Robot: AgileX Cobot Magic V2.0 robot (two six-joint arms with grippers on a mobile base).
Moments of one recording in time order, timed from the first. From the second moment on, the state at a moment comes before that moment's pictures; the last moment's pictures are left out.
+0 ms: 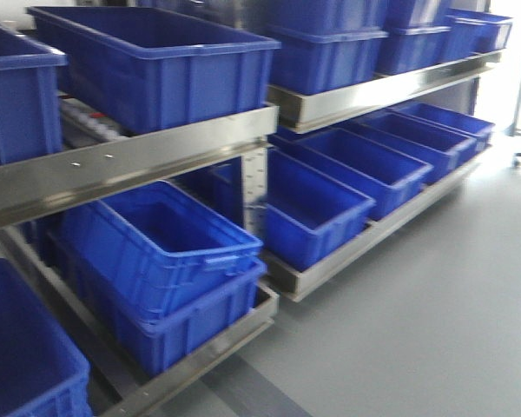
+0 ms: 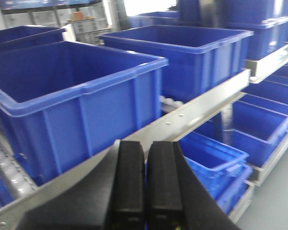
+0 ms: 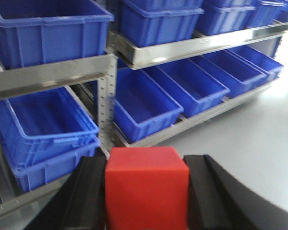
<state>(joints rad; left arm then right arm) -0.02 -0.01 0.01 -0.01 0.03 0.14 0.13 0.54 -0.48 -0.22 0.17 0.15</state>
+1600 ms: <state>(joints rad) -0.02 -0.01 0.01 -0.01 0.03 0.14 0.13 0.54 -0.48 -0.22 0.17 0.15</state>
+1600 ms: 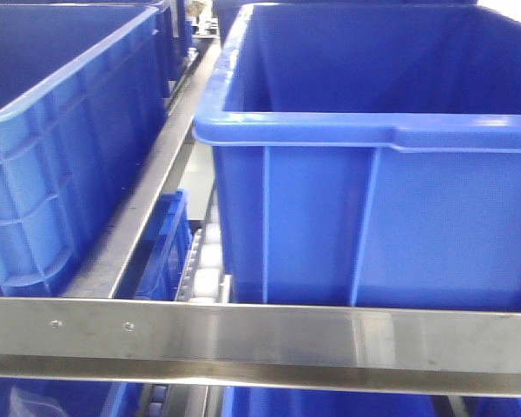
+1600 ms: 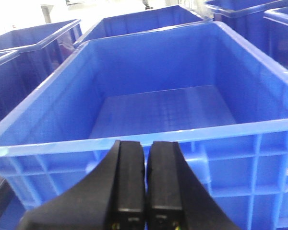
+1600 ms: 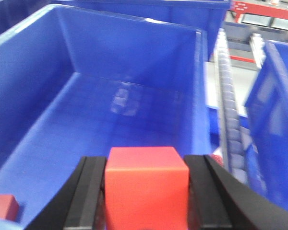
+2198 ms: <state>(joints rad) -0.02 -0.01 0.01 -0.01 0.03 0.14 0.13 0.54 -0.48 -0.22 0.17 0.15</state>
